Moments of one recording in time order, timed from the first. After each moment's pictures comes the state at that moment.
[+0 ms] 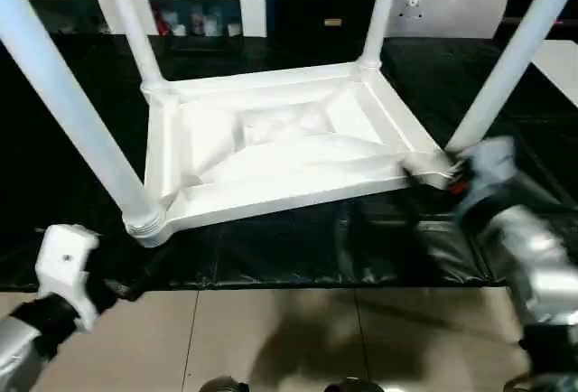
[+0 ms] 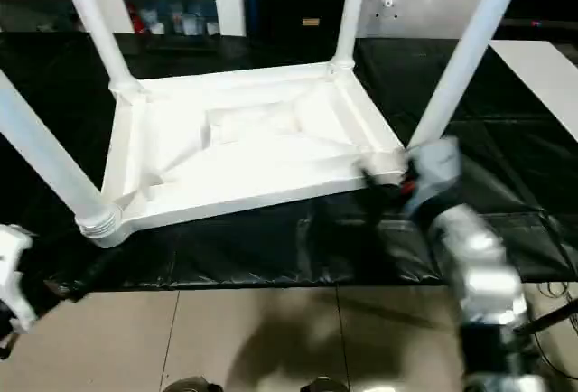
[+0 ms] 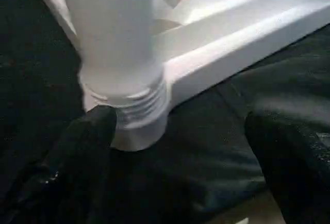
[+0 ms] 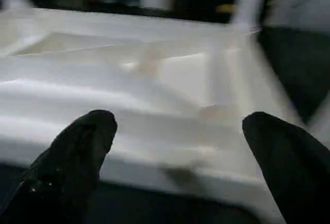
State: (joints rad) left arm 0.31 0.48 0.33 -0.36 -0.35 0.42 -0.63; right arm -0.26 -0.35 -0.08 0.17 0.27 0.21 0.51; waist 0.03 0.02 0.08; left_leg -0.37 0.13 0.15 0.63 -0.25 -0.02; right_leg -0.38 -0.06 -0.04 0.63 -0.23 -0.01
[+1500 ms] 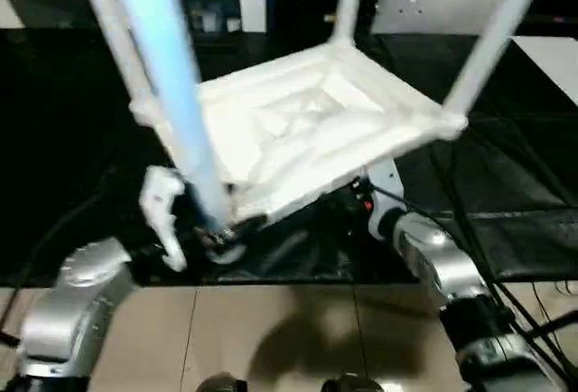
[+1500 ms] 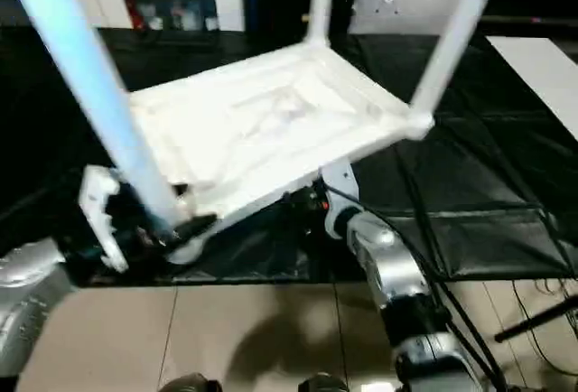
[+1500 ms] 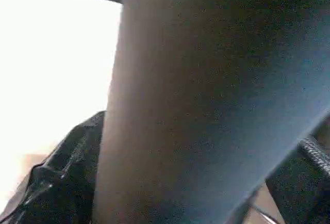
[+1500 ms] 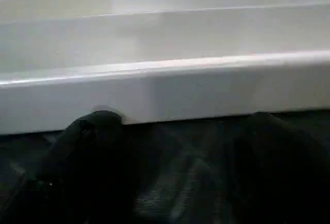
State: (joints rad) left arm -0.08 0.41 0.00 -0.23 -0.46 0.48 -0.80; right arm -0.47 -0.16 0.11 0.57 0.11 0.16 0.42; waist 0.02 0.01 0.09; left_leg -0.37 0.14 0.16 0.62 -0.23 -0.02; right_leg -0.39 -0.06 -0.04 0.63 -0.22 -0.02
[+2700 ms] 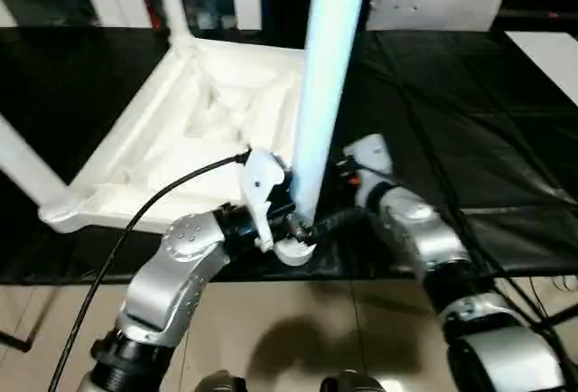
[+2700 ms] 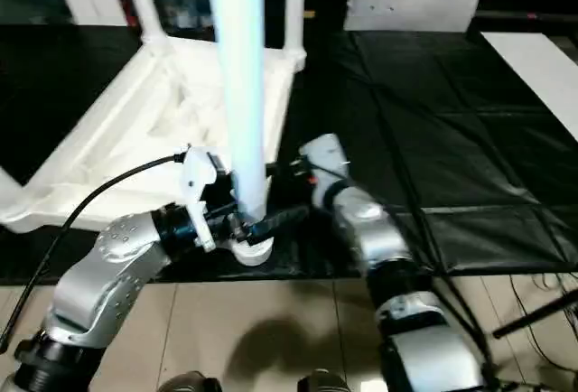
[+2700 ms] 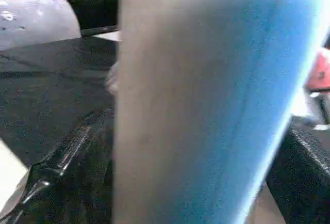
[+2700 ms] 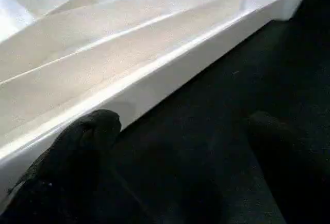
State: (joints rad) left arm -0.28 0.23 -0.23 -0.15 -0.31 0.33 -0.72; right arm -0.61 -0.18 0.06 0.76 0.05 -0.04 0.45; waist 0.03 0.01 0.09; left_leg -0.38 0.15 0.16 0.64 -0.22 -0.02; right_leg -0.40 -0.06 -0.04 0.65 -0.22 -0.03
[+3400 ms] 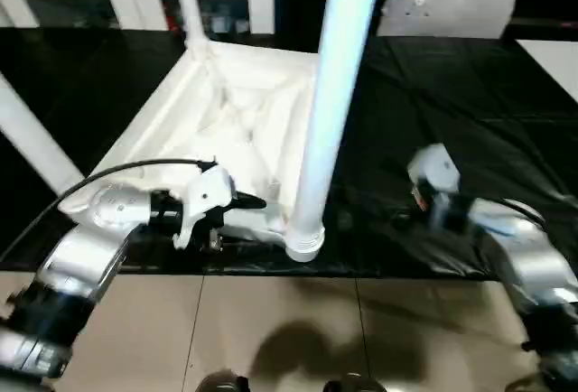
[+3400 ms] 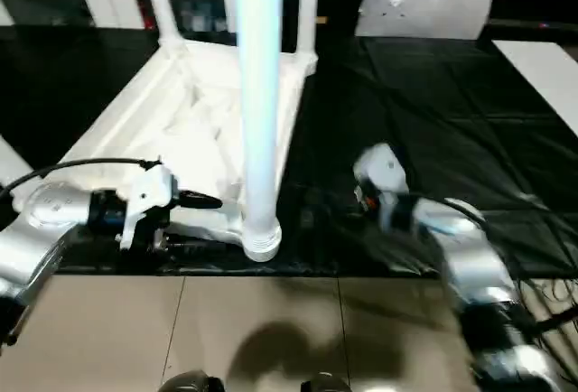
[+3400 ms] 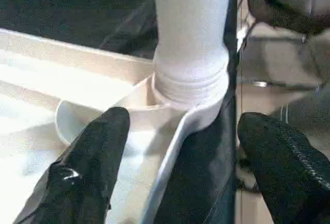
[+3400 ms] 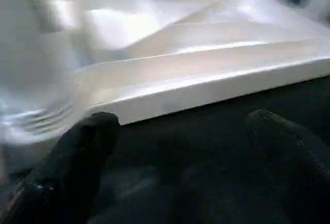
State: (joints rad) left arm -0.44 0.62 -0.28 0.18 -0.20 0.14 -1.19; right arm -0.34 -0.52 0.10 0.21 0.22 0.11 0.97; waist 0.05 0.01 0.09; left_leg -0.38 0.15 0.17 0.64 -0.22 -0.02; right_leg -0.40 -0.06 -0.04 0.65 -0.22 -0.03
